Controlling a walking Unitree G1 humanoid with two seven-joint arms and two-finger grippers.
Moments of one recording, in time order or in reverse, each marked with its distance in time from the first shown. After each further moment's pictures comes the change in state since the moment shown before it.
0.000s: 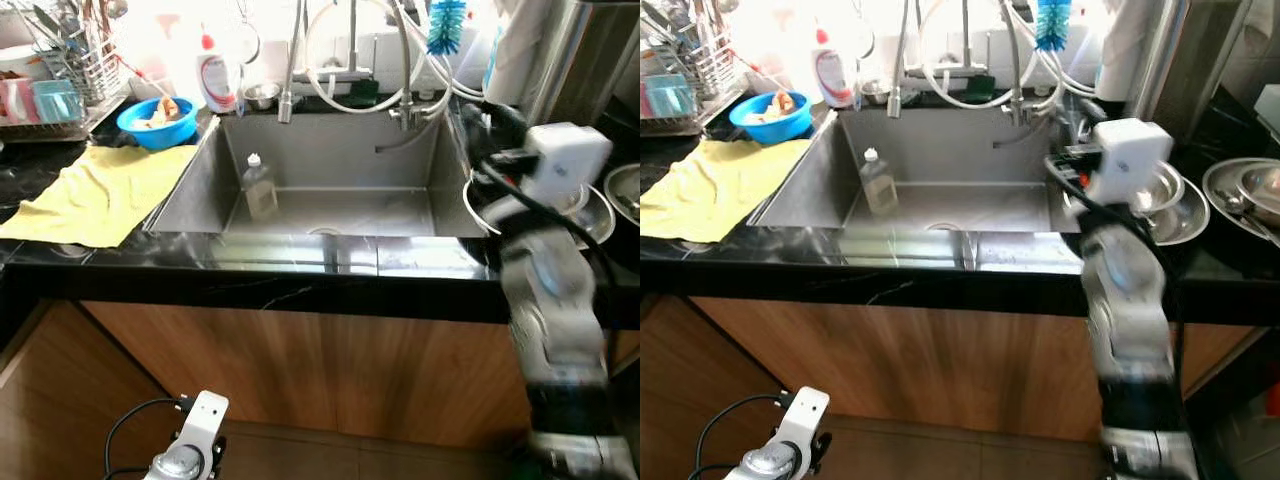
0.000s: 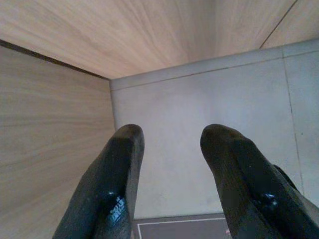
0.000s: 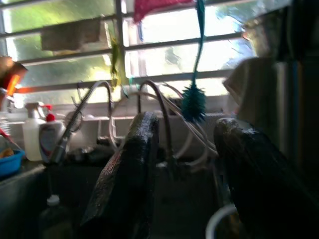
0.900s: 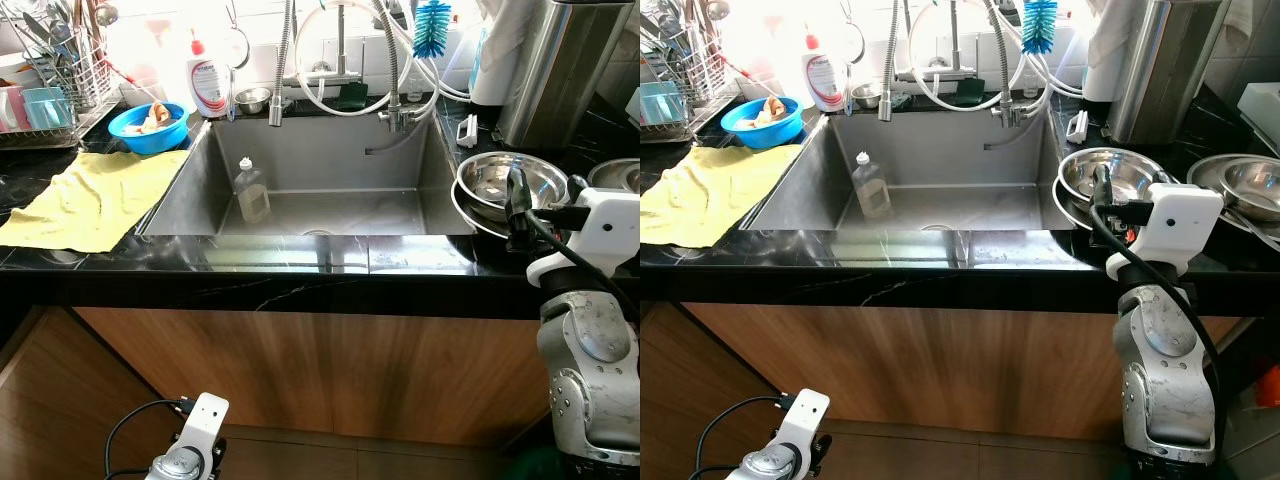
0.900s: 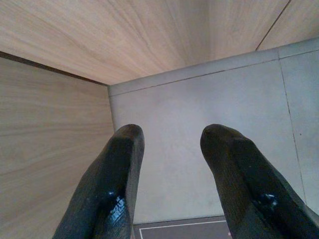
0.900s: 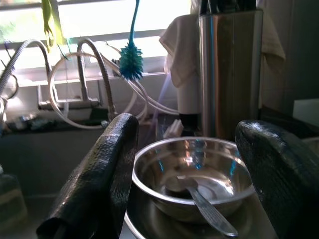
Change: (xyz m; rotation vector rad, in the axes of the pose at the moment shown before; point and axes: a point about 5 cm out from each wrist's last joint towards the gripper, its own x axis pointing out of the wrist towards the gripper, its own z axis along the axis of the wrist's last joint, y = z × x) left arm 0.000 -0.001 0.000 0.004 0.000 -0.004; right arm -0.036 -0.022 -0.006 -0.053 0.174 -0.179
